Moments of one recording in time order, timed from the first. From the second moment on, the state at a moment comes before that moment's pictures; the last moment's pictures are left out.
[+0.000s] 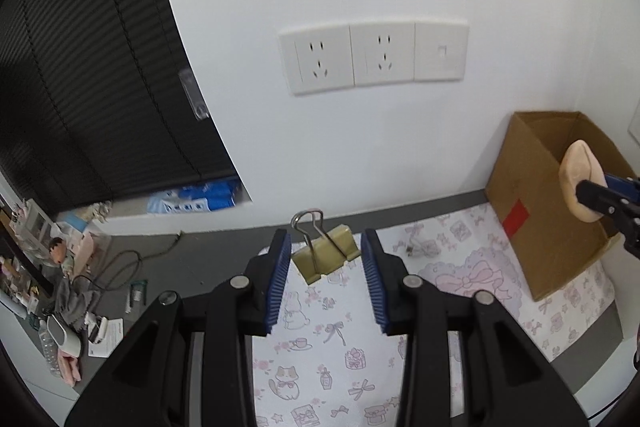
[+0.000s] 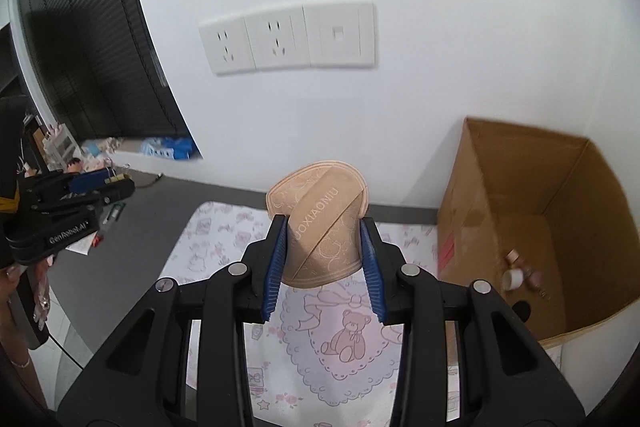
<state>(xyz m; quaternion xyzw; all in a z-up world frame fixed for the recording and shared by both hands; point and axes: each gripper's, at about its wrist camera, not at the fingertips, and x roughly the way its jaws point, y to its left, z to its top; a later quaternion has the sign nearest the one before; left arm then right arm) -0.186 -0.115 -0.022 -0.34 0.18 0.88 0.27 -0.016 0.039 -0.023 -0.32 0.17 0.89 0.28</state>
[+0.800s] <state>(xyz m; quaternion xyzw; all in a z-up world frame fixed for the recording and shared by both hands) -0.180 -0.145 0.015 -0.31 0.17 0.88 0.33 0.001 0.004 0.035 -0.28 0.13 0.90 0.30</state>
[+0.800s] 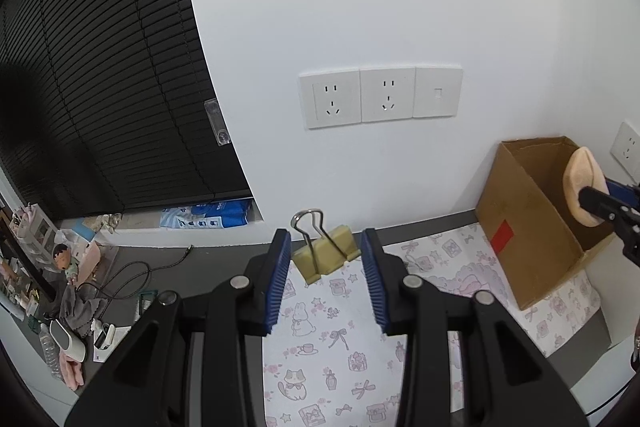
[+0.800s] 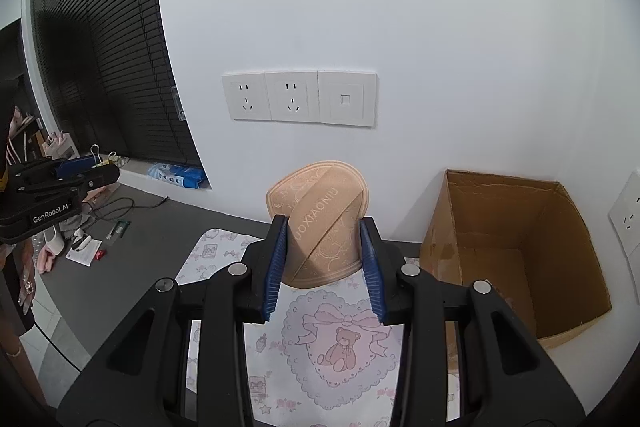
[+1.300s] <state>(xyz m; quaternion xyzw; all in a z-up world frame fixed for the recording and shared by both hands) -0.177 -0.125 0.005 -0.31 0.19 0.86 0.35 0.009 0.009 0.026 -0.29 0.14 0.89 0.33</state>
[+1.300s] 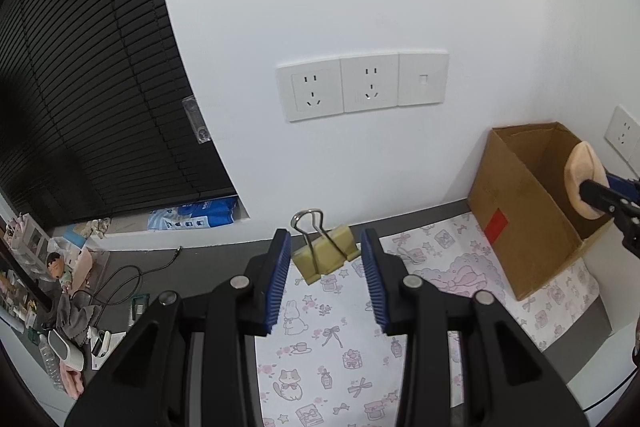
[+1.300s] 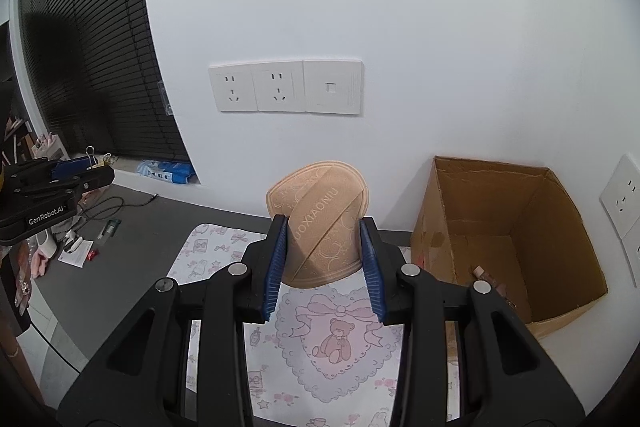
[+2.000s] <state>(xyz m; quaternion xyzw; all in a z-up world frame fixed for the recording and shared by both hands) -0.075 0.083 -0.019 -0.32 0.23 0.81 0.44 0.155 0.142 -0.002 -0.30 0.17 0.85 0.40</state>
